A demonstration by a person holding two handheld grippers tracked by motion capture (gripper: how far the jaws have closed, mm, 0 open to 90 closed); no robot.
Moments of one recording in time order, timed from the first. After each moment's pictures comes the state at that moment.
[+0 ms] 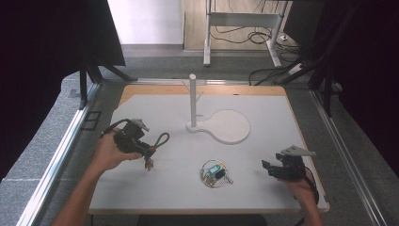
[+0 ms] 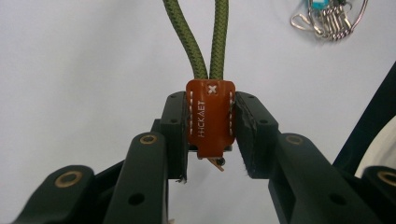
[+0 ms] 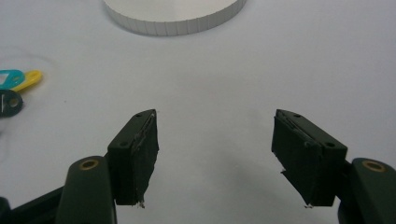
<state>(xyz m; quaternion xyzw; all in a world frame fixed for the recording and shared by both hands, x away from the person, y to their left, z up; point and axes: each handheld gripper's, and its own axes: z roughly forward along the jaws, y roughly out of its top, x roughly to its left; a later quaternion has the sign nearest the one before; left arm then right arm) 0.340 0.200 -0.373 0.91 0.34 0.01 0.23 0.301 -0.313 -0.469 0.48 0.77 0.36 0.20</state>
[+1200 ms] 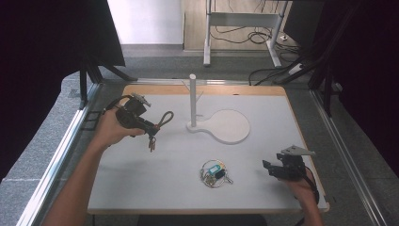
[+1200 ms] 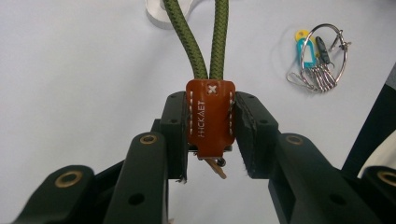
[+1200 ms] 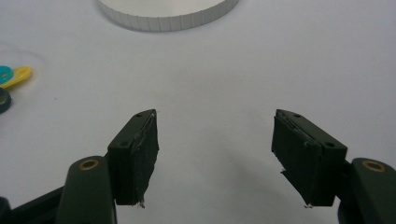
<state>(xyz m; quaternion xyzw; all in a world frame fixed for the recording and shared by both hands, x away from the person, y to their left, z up) 0.387 0.197 -0.334 0.91 0.33 0.01 0.26 0.303 -0.314 -0.470 0.48 0.78 0.35 0.20</state>
